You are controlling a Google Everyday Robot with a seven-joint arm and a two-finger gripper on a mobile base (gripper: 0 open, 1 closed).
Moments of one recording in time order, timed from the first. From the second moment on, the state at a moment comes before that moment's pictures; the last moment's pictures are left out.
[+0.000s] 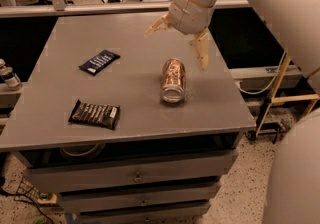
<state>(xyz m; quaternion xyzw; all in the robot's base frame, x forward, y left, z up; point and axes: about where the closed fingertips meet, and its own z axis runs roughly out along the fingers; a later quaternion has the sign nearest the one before) 0.600 -0.039 0.902 -0.95 0.28 0.03 0.15</state>
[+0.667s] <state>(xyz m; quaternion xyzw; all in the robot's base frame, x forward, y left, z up) 0.608 -0.043 0.876 -0.98 0.16 0.03 0.12</state>
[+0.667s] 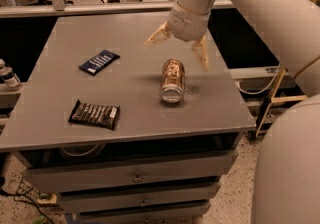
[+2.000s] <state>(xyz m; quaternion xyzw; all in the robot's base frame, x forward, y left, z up) 0.599 -0.076 0.846 -0.99 0.10 0.04 0.07</state>
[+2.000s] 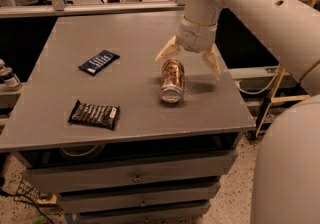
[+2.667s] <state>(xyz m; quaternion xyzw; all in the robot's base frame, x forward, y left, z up) 0.582 -0.071 0.826 -0.99 0.07 0.07 0.05</state>
